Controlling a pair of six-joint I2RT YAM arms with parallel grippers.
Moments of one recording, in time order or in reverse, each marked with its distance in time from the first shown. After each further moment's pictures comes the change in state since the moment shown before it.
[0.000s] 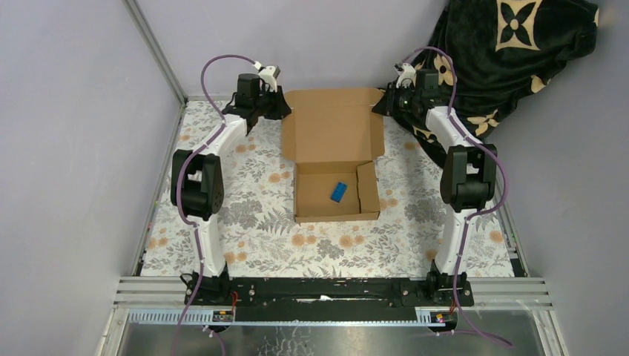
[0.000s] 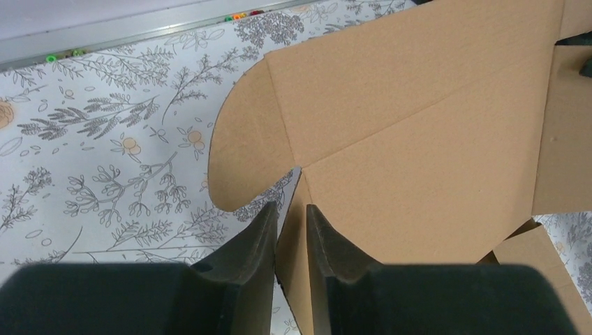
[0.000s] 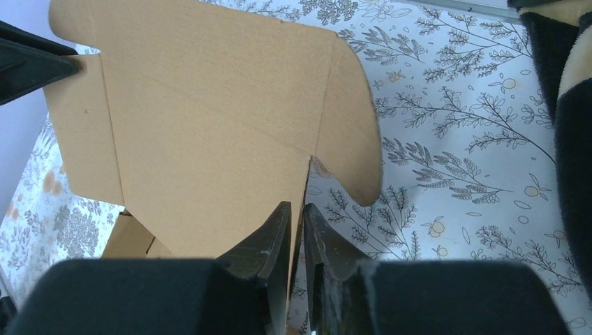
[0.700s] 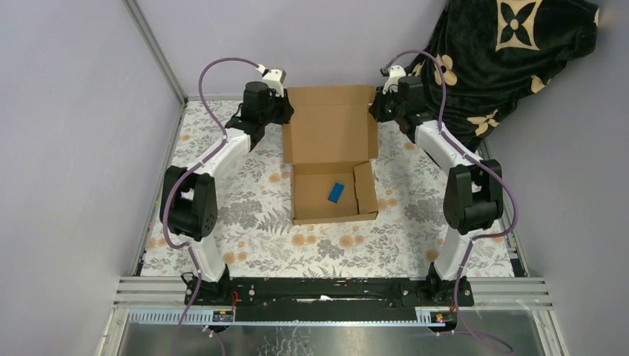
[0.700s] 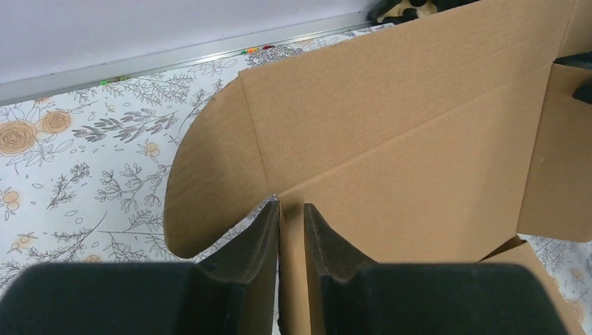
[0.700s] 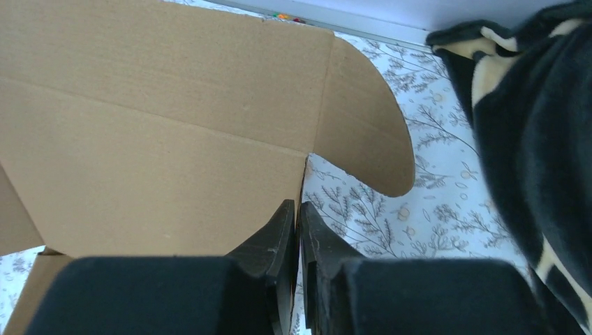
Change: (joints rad) left arm -0.104 -0.214 -0.234 0.149 -0.204 -0.004; right arm 0.158 -0.241 -0.252 0.148 0.392 -0.071
